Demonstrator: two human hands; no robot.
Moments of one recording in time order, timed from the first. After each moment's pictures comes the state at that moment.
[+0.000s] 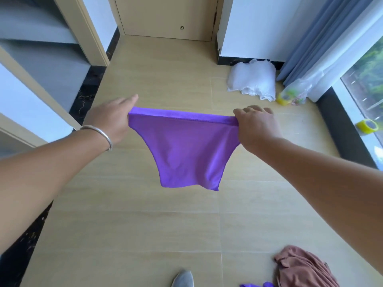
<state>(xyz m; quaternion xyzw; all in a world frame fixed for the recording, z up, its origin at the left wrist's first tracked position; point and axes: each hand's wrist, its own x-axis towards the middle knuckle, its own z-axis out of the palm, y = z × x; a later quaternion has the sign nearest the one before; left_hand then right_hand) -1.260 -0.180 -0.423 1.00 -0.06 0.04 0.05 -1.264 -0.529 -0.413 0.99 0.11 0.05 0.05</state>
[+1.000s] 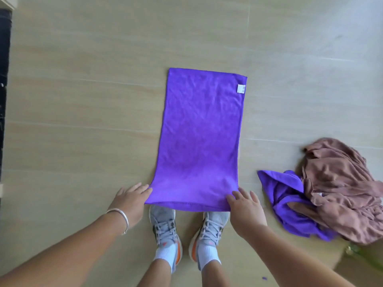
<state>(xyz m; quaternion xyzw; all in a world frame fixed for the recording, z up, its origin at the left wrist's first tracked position) -1.773 -0.190 -0.875 0.86 -0.09 -0.50 0.01 -1.766 -0.521 -0.842 0.89 0.09 -0.44 0.03</state>
